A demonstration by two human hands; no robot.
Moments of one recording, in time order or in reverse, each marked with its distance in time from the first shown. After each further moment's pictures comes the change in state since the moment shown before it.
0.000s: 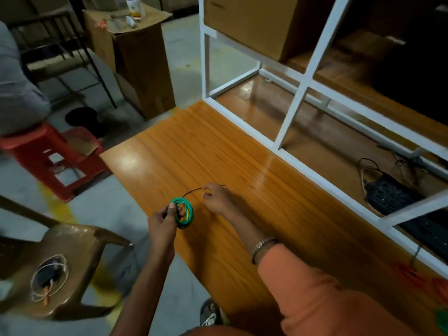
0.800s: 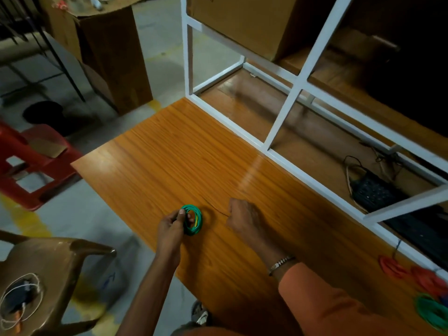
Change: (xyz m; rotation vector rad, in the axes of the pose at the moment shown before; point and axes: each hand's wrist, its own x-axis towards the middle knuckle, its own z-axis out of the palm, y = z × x) left_hand 0.047 -0.027 0.027 0.043 -0.241 -0.157; right_hand -0.015 0.057 -0.032 -0.542 0.182 0.141
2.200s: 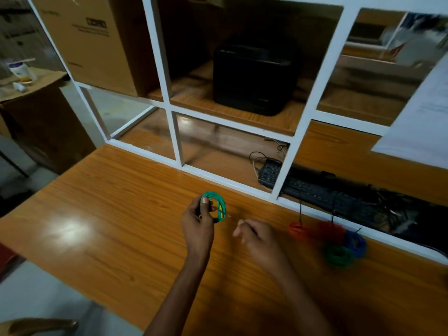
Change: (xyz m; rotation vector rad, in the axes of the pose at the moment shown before) left_hand -0.197 -0.005 0.274 0.077 -0.171 0.542; right_hand -0.262 0.220 -0.091 1.022 0.373 0.111
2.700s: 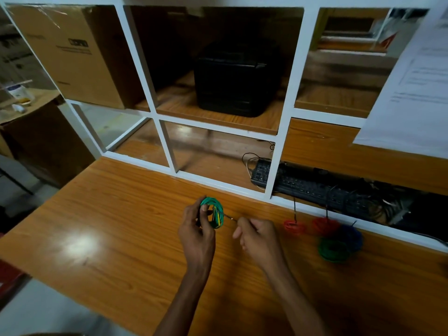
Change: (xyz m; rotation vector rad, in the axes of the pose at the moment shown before) left_hand -0.032 0.011 0.012 0.149 0.012 0.273; right_hand -0.011 -0.008 -0.017 0.194 0.137 0.096
